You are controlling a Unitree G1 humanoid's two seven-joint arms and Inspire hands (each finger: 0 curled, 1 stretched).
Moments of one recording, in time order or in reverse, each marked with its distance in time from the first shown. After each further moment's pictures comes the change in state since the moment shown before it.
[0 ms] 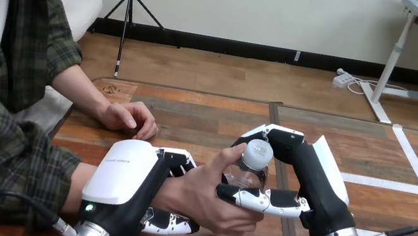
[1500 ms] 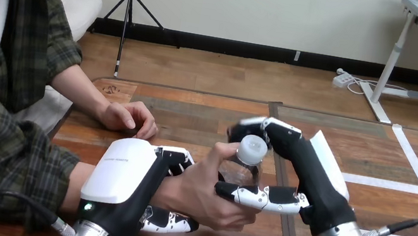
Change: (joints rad) left arm 0.000 0.001 0.003 -0.003 0.000 0.000 0.007; right arm 0.027 -0.013 0.000 -0.133 -0.006 0.117 0.044
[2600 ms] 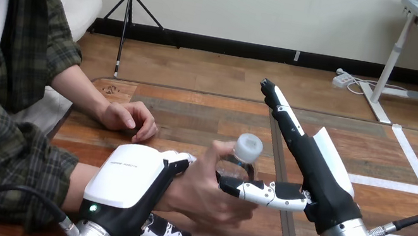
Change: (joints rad) left arm 0.000 0.028 -0.008 -0.028 0.114 0.062 -0.078; right arm 0.007 -0.022 -0.001 -0.052 0.001 0.051 0.010
